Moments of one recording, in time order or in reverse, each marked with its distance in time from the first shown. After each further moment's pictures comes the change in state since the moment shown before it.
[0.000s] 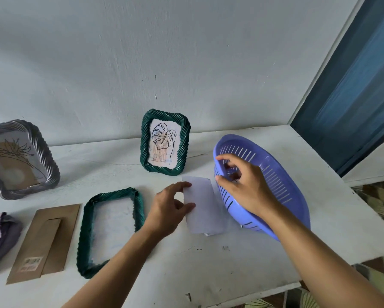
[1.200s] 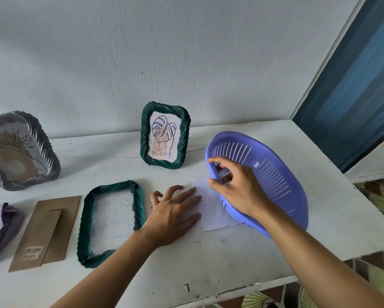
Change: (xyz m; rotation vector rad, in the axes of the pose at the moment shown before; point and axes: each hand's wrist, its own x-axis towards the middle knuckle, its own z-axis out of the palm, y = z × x) left_hand -0.015 -0.029 0.014 0.747 -0.164 0.327; right_hand -0.009 0.007 0.013 -0.046 -0.088 -0.057
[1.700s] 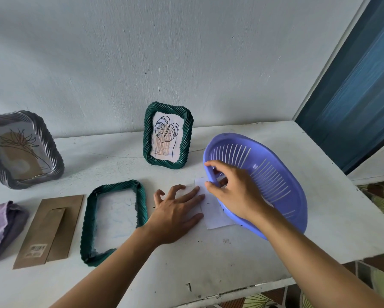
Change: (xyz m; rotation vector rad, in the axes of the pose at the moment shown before) left_hand 0.002 0.003 -0.006 0.039 -0.086 -0.006; right_hand -0.001 -0.003 0.013 -0.072 -0.017 -0.005
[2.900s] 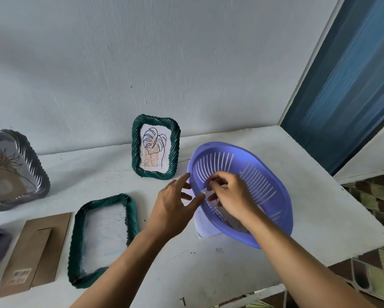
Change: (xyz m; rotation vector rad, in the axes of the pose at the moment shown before) left_hand 0.018 0.043 -0.065 -0.641 0.299 -0.195; right_hand 0.004 0.014 -0.003 0.238 0.047 0.300
